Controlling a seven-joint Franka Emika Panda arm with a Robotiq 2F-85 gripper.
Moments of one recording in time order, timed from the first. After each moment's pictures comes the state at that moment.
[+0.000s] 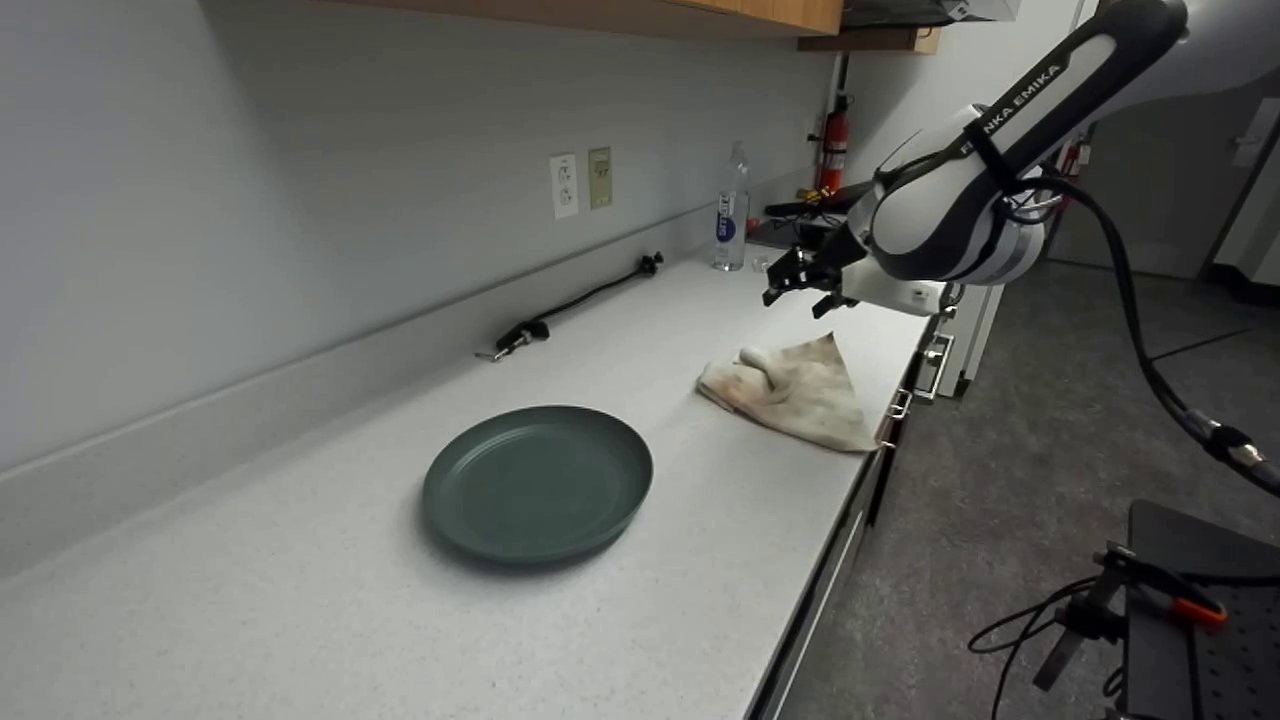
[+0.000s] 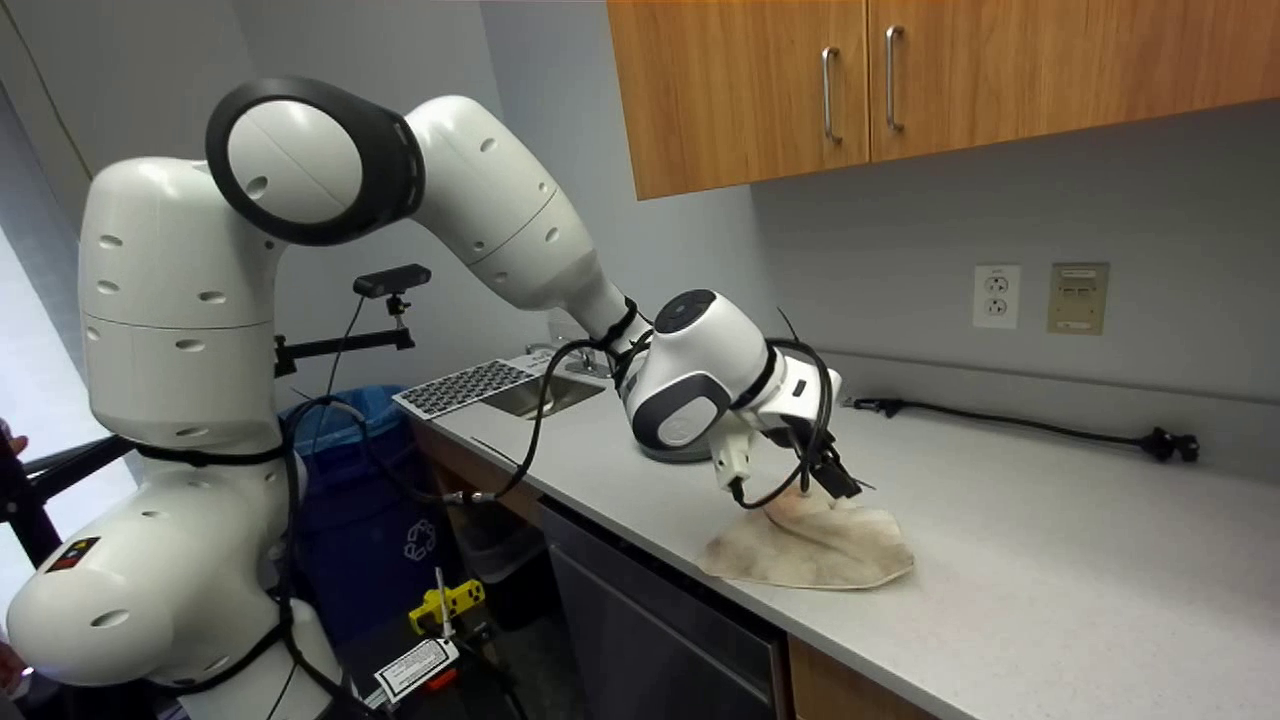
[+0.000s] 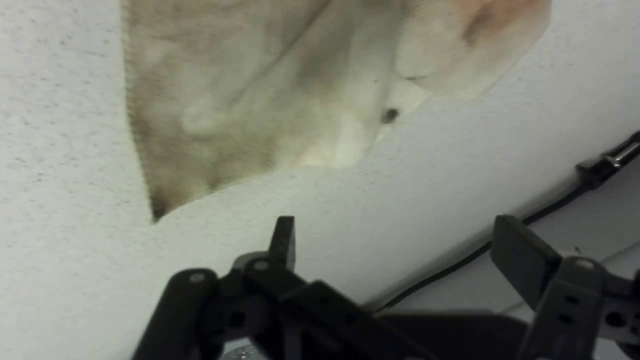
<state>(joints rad) -0.45 0.35 0.26 -2.26 0.26 3.28 0.18</state>
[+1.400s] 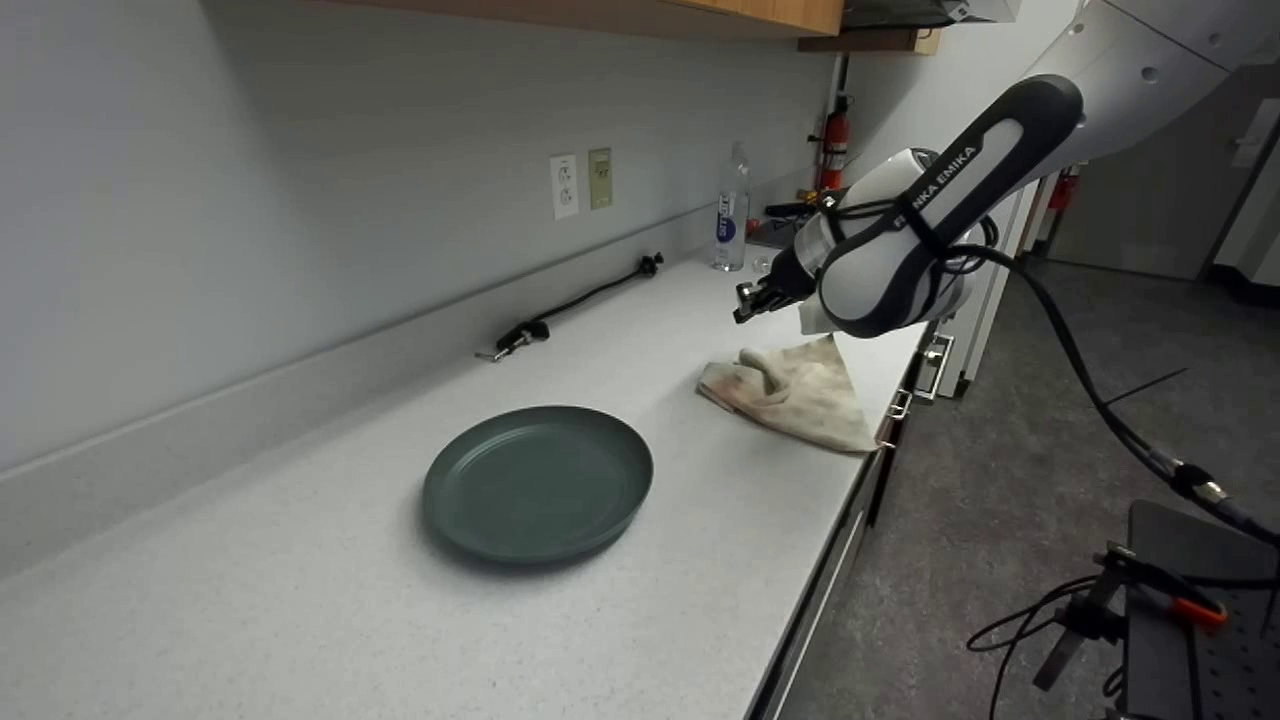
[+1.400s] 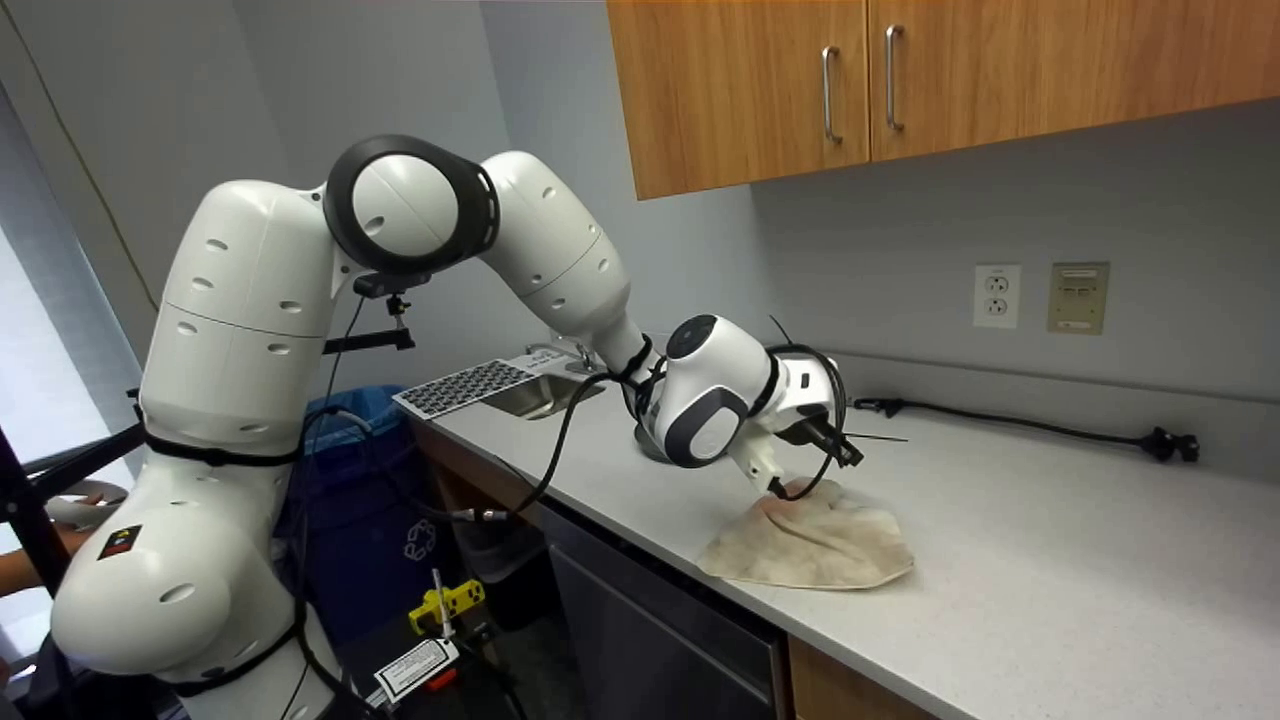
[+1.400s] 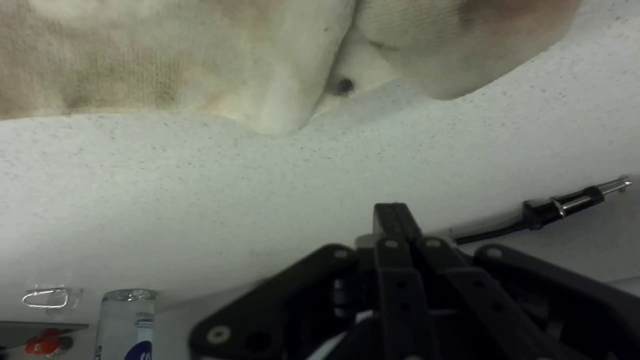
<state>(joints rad) -0.17 0.53 0.02 -2.10 0.15 3.41 0.07</state>
